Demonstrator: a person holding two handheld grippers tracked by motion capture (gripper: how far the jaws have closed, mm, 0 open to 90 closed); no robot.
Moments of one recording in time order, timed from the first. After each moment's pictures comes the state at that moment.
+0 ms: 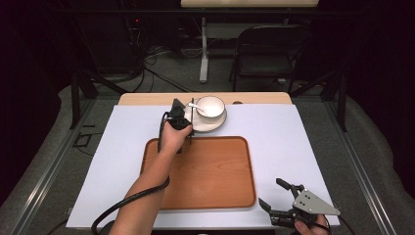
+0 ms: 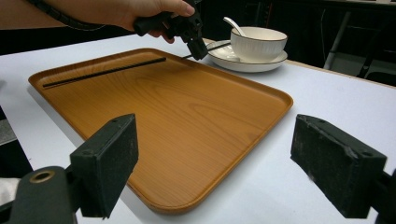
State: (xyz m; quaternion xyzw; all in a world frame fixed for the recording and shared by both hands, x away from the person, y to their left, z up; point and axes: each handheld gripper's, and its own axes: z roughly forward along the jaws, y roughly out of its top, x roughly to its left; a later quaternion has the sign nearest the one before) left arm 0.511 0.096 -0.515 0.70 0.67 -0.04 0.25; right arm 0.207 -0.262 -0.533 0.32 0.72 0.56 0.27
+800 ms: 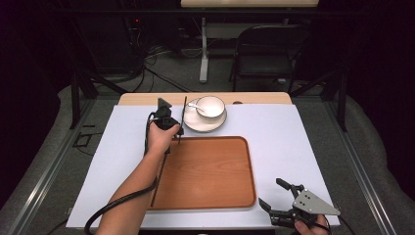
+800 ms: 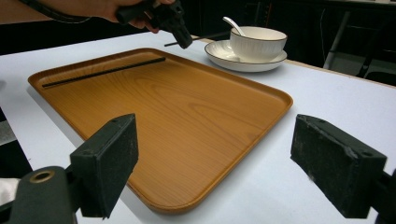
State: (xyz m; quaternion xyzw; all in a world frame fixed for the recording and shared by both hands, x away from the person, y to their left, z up) left arm 0.496 0.141 -0.500 0.68 0.68 -0.05 0.28; right arm 0.207 -0.262 -0.533 0.32 0.72 0.55 0.27
